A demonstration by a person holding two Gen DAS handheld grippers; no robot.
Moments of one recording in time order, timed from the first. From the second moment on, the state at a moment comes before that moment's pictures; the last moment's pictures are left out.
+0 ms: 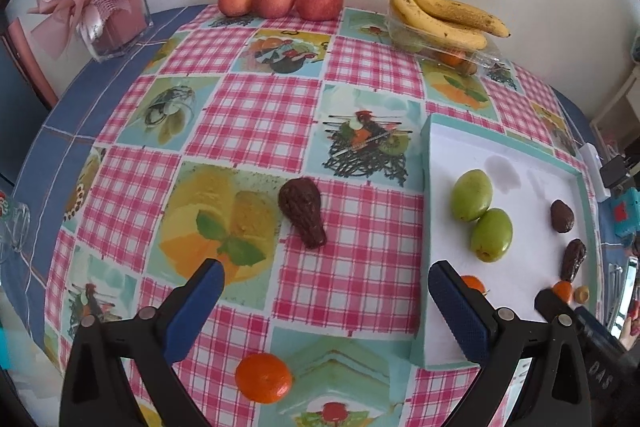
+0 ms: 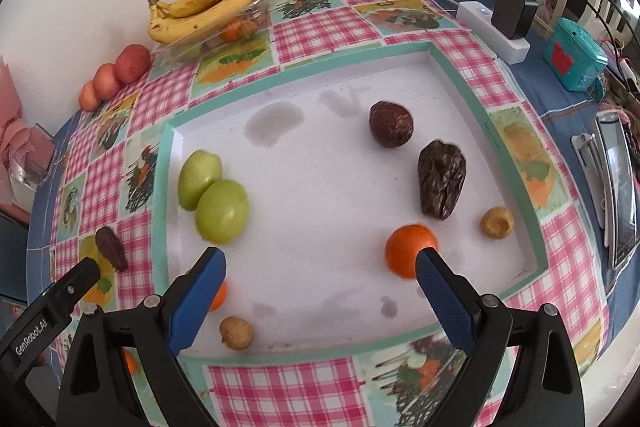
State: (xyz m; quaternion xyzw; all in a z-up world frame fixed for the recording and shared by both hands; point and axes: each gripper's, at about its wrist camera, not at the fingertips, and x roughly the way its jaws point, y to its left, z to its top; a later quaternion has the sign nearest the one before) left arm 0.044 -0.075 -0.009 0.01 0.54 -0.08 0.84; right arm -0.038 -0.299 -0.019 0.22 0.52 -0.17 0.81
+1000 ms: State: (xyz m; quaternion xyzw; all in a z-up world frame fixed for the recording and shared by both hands) left arm 0.008 -0.035 -0.040 -0.02 0.63 -0.08 0.77; right arm -0.085 -0.263 -0.025 0.22 0.55 -0.14 0.79
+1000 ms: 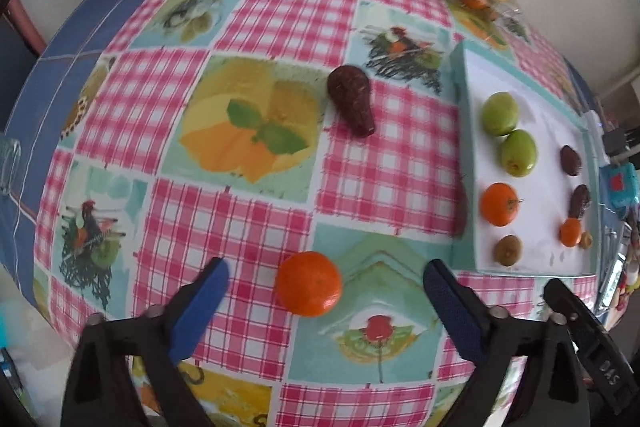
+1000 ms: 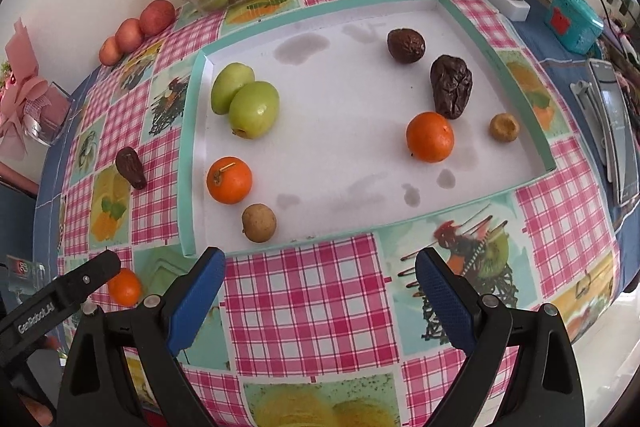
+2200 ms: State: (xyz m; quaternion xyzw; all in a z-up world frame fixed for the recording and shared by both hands) left arm 0.035 -0.019 -0.029 -0.06 0.61 -0.07 0.79; right arm -0.071 -0.260 -0.035 0.22 0.56 -0.14 0.79
